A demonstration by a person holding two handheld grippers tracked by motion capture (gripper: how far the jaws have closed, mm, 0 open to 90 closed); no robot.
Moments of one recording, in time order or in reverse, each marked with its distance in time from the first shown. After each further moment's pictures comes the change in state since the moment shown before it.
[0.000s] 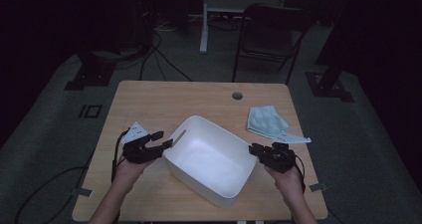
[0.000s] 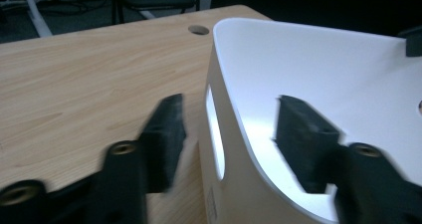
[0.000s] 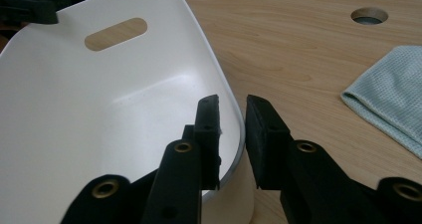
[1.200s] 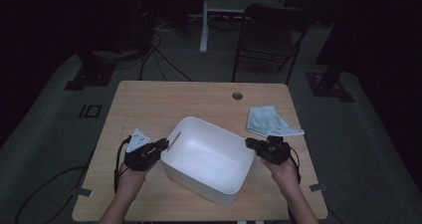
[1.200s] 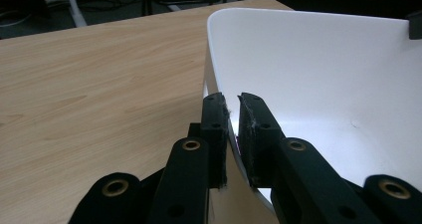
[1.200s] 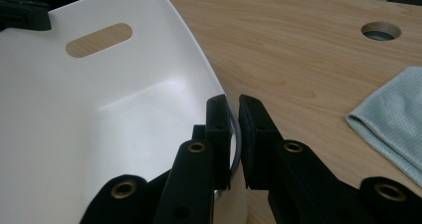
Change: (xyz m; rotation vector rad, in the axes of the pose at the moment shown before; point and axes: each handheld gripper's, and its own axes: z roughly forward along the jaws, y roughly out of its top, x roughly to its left) left arm -0.024 -0.009 -0.011 0.012 0.138 -0.014; right arm -0.011 0.013 0.021 0.001 0.034 -0.048
